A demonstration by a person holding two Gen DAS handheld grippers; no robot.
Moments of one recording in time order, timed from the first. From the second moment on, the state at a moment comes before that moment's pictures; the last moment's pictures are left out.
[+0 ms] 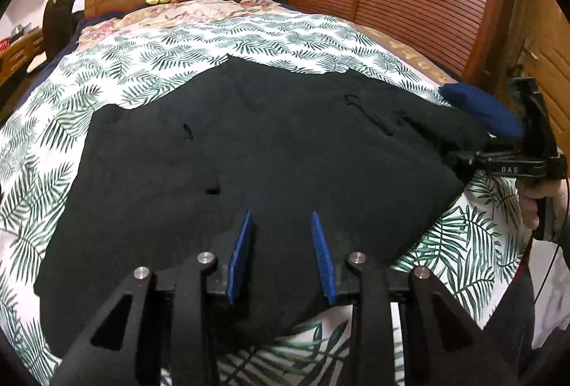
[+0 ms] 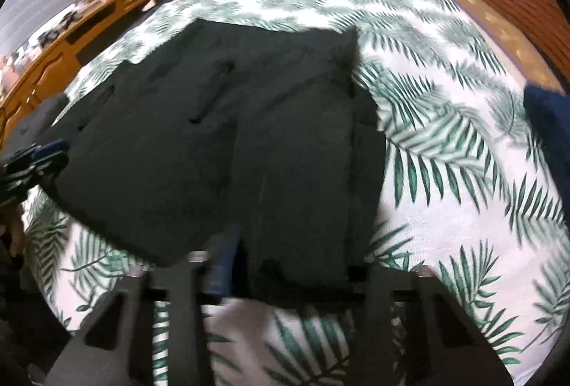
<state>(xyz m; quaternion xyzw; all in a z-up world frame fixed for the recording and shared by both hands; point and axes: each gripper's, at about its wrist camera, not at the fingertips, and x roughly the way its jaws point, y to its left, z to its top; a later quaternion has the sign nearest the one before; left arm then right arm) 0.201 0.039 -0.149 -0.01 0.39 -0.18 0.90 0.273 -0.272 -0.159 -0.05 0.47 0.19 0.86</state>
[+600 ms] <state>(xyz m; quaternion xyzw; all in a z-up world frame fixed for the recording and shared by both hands) 0.138 0.137 -0.104 -0.05 0.32 -0.12 0.94 0.250 -0.156 -0.049 -0.10 0.35 0.23 0.90</state>
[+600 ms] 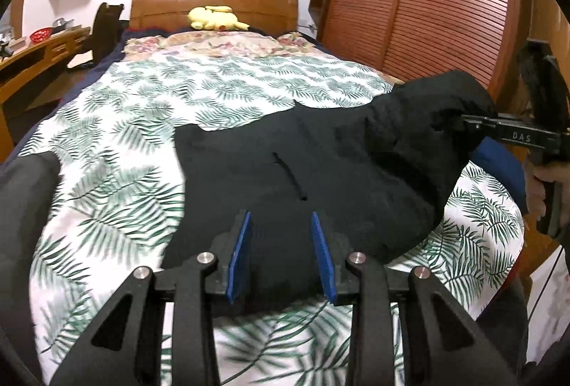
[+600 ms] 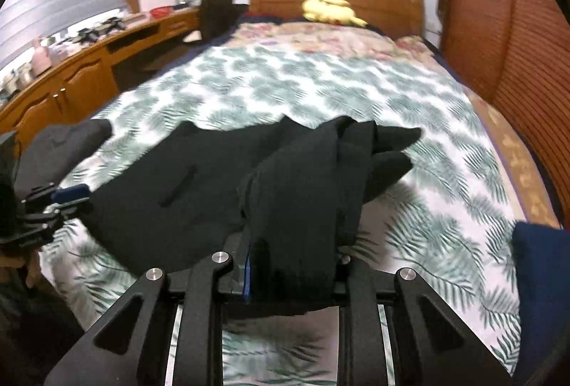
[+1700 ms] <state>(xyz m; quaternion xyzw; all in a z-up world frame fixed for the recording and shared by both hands) 0.110 0.221 -0.103 -0.09 0.31 -0.05 0.95 0.220 0.019 -0.054 -0.15 0.33 0.35 0.86</state>
